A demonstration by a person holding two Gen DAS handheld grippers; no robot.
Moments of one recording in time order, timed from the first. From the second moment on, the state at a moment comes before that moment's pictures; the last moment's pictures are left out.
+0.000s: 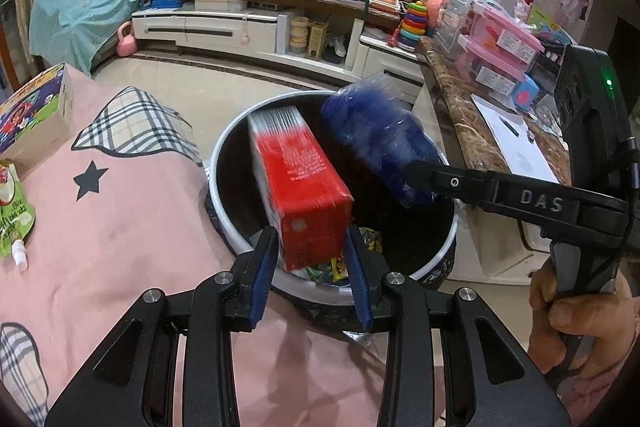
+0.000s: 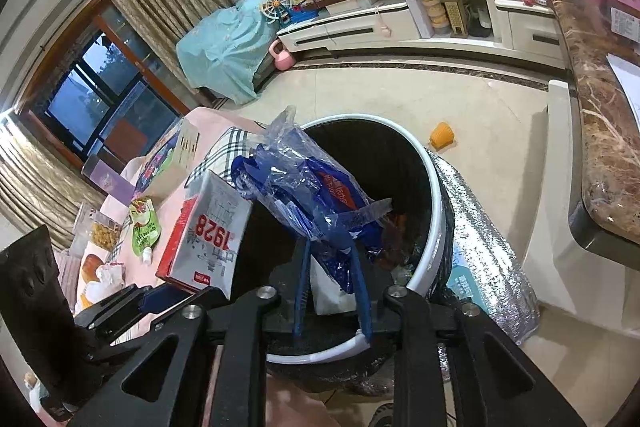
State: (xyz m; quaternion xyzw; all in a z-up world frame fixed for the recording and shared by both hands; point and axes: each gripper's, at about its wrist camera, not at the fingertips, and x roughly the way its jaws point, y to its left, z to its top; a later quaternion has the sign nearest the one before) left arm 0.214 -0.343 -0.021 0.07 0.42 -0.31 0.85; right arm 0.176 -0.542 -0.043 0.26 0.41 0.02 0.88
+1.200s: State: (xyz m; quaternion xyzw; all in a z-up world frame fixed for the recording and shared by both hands) left arm 0.166 -0.149 -0.050 -0.07 0.42 -0.14 0.89; right arm 0.143 -0.431 -0.034 0.25 0.33 0.09 0.90
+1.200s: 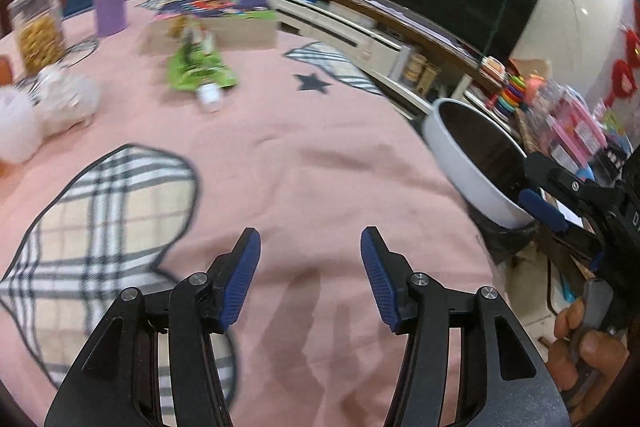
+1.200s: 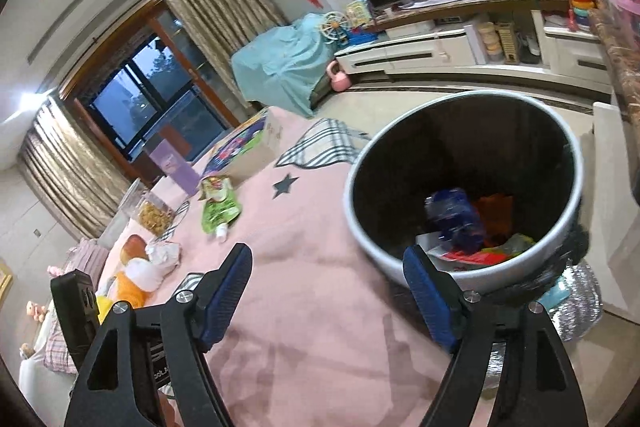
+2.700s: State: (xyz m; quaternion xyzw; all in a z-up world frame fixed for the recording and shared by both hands) left arm 0.138 0.070 -0.057 -0.16 0.39 0.06 0.91; right arm 0.194 -0.203 -0.052 0.15 0.40 0.28 0.86
